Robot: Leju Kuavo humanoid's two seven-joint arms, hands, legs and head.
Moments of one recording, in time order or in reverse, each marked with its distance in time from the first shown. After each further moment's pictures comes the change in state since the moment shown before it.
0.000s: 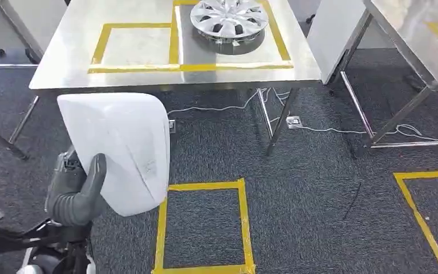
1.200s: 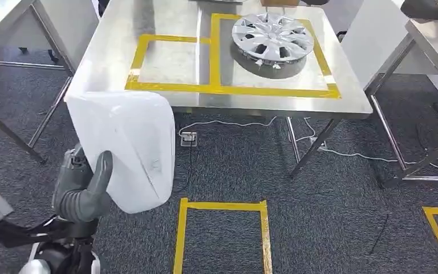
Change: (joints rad) left arm -0.002 0.004 0.001 -0.003 -0.004 -0.001 0.000; right arm -0.005 0.000 -0.003 0.000 0.000 -0.003 -0.009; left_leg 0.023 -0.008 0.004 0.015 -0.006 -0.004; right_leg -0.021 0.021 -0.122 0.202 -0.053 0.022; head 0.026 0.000
